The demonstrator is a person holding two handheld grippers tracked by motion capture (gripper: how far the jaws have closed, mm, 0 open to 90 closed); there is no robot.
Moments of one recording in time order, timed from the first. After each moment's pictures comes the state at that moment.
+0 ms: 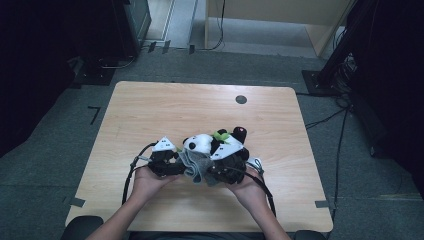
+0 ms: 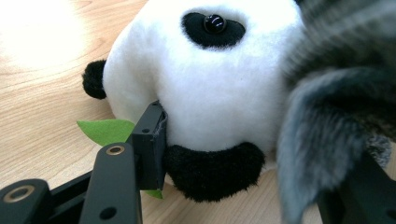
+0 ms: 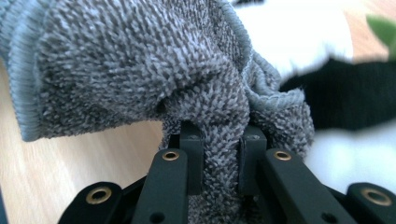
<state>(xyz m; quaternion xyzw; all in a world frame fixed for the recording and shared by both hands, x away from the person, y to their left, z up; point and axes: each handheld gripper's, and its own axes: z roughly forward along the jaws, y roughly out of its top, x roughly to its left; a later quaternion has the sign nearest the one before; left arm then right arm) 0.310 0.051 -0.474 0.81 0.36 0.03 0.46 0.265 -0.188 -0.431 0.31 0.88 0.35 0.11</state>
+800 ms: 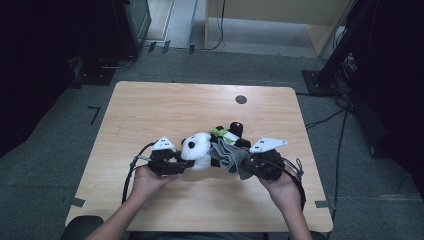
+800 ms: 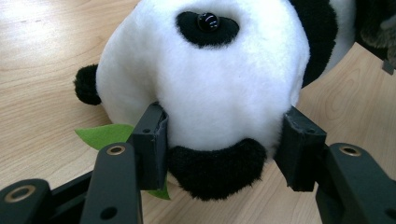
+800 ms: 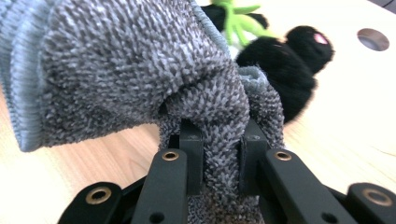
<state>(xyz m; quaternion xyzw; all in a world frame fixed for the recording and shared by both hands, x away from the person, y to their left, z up) 0.312 0.052 -0.474 0.81 0.36 0.02 0.46 0.257 -0.274 -0.395 0.38 0.84 0.35 0.16</state>
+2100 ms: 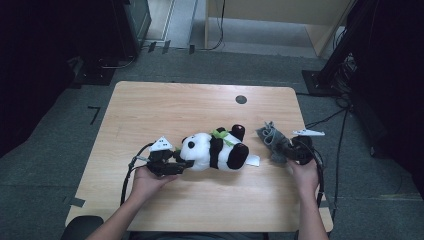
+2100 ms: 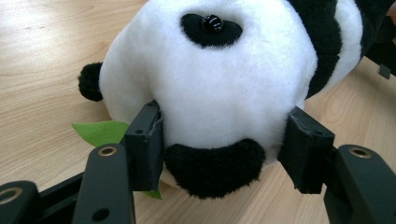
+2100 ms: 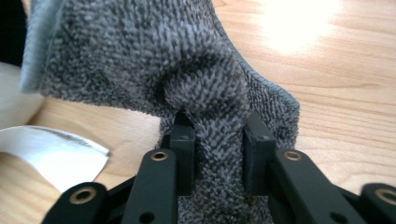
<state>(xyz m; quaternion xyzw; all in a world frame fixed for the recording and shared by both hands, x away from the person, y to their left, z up) 0.311 0.056 -0.477 0.80 0.36 0.02 0.48 0.328 -0.404 -0.482 0.59 0.72 0.33 0.17</state>
